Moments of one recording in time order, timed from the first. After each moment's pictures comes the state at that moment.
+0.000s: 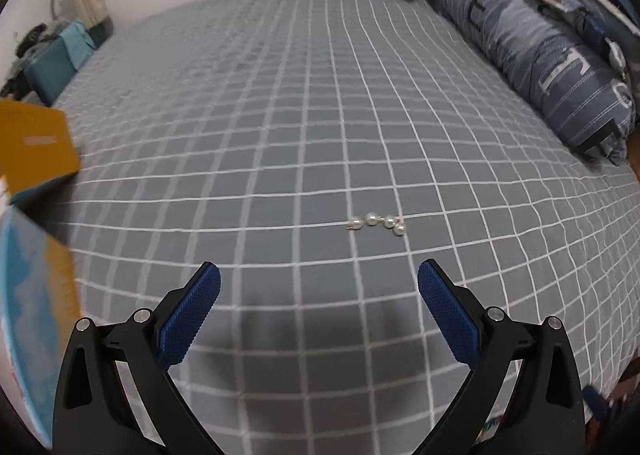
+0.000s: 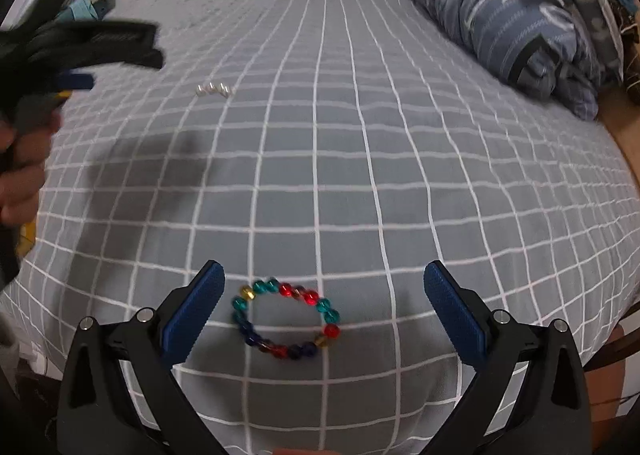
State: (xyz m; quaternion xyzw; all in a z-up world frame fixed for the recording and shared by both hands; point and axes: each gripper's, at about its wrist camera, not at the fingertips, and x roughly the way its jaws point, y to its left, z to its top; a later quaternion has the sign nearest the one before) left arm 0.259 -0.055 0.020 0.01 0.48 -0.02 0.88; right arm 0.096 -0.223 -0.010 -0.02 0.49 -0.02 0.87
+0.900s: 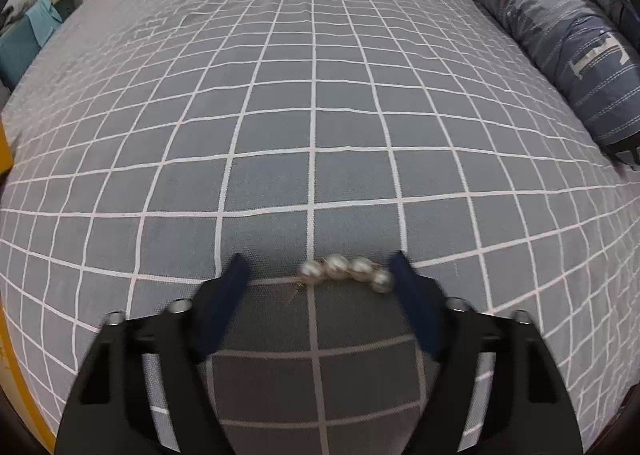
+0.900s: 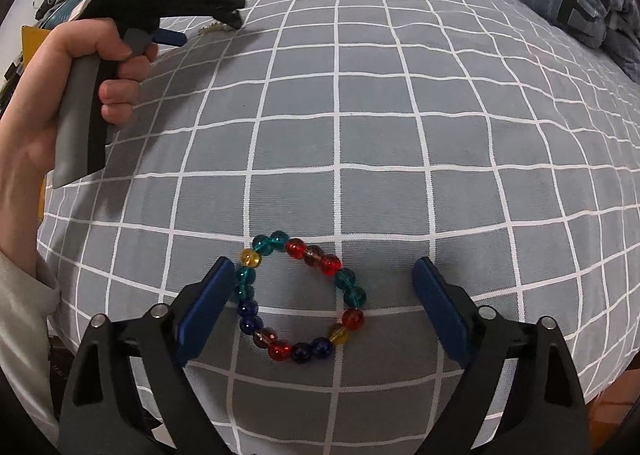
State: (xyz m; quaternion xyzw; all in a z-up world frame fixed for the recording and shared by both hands) left arm 0.343 -0.080 -0.057 0.00 0.53 -0.04 0.85; right arm 0.110 -0.236 -0.058 0.03 0.57 0.05 0.82
